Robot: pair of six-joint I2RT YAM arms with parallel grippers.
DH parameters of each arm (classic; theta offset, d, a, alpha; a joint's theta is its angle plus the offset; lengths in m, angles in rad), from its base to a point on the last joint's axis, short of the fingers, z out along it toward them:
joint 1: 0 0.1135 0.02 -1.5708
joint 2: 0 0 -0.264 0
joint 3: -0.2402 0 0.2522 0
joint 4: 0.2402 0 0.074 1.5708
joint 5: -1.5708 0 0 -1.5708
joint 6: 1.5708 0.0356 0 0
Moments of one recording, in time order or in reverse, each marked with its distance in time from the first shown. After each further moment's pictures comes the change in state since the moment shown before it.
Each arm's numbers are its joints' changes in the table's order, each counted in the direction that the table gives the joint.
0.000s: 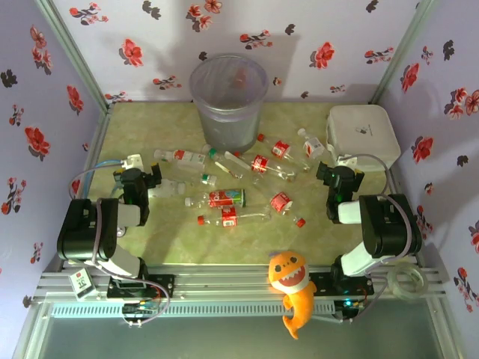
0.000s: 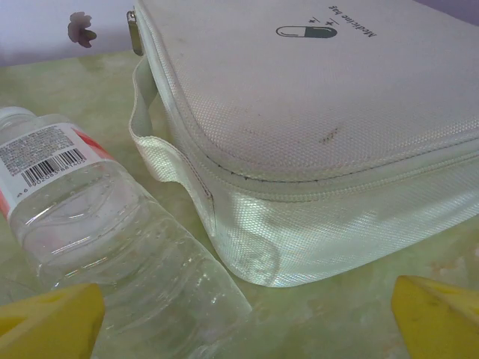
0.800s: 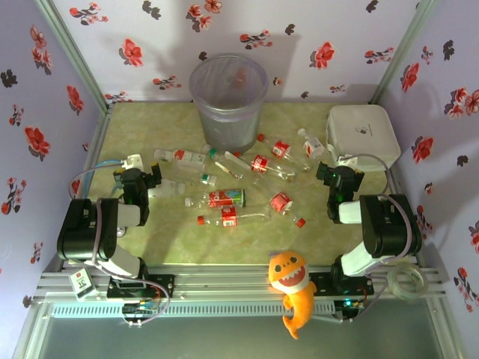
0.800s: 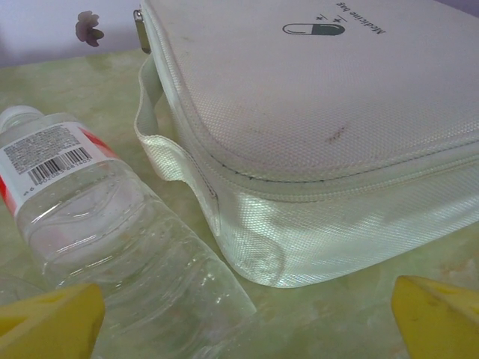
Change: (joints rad) left arm 0.000 0.000 0.000 0.000 0.000 0.000; right arm -0.018 0.000 0.000 0.000 0.039 0.002
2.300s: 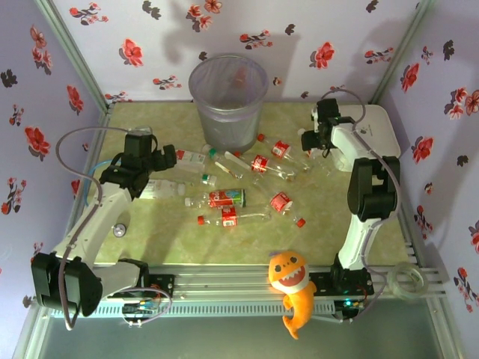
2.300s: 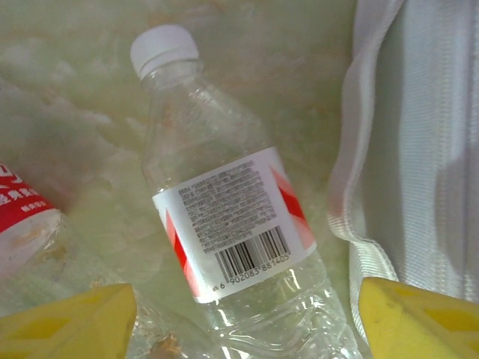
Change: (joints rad) left arm -0.237 -0.370 -0.628 1.346 -0.040 -0.283; right arm 0.070 0.381 -1.162 1.490 0.220 -0.143
